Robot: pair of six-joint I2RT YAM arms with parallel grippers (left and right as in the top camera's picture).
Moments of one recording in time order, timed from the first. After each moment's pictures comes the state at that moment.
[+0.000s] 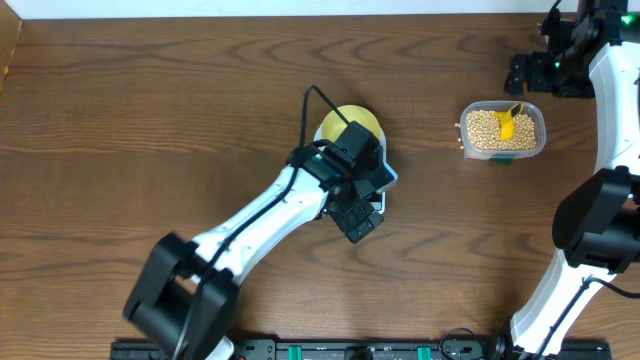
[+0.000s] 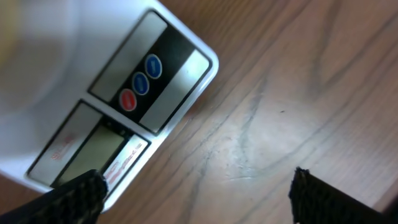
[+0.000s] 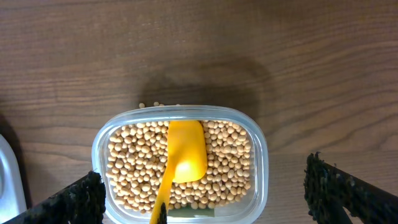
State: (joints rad) left arm -0.68 1.75 1.22 -0.83 0.21 0.27; right arm -0.18 2.11 2.06 -1.21 -0.11 -0.11
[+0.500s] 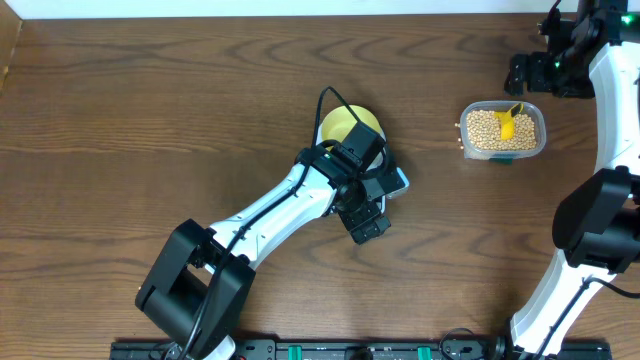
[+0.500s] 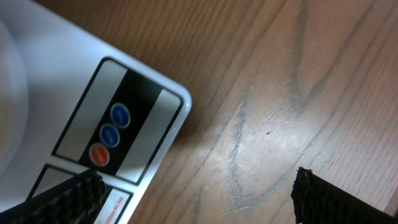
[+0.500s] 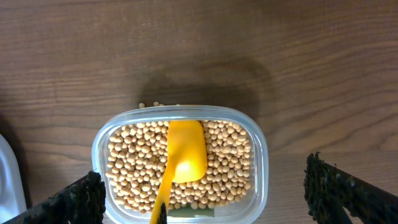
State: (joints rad) left arm -0.69 1.79 1.22 -0.75 0.31 0.39; right arm -0.18 2.11 2.06 -1.21 -0.11 -0.11
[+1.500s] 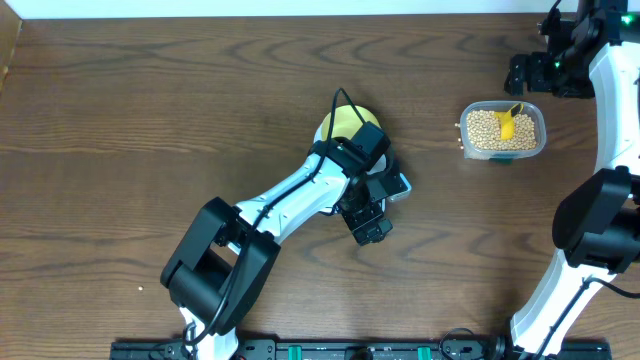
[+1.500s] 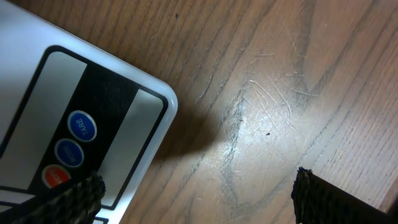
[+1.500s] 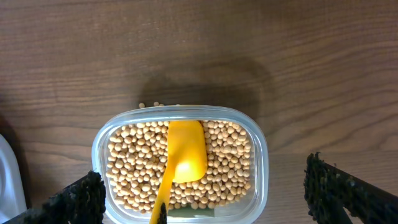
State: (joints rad) left arm -0.69 1.92 1.29 -0.82 0.34 0.41; right arm -0.18 2.11 2.06 -1.21 -0.11 -0.11
